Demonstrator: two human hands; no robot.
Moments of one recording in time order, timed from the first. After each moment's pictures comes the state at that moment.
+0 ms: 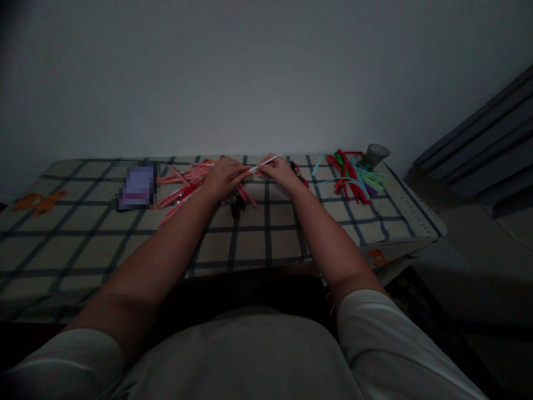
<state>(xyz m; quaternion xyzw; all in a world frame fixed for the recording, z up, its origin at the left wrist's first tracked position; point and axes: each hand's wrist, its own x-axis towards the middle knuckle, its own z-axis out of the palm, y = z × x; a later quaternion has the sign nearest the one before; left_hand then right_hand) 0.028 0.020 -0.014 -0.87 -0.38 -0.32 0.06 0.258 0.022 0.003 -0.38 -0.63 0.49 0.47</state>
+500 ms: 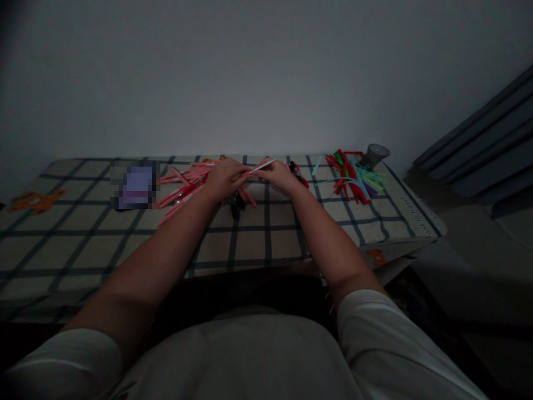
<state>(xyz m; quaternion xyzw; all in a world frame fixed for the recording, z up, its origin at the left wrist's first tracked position) 0.031 0.014 -0.014 -0.87 -0.37 -0.32 0.05 0.257 0.022 -0.002 -0.37 -0.69 0.46 0.42</state>
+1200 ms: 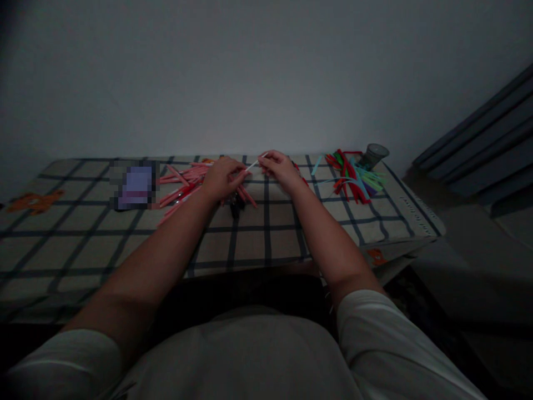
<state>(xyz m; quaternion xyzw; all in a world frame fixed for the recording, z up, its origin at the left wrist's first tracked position) 0.030 0.004 -0.004 -0.85 -0.41 -0.32 0.03 0.262 0.025 0.004 -0.34 -0.61 0.51 0.51</state>
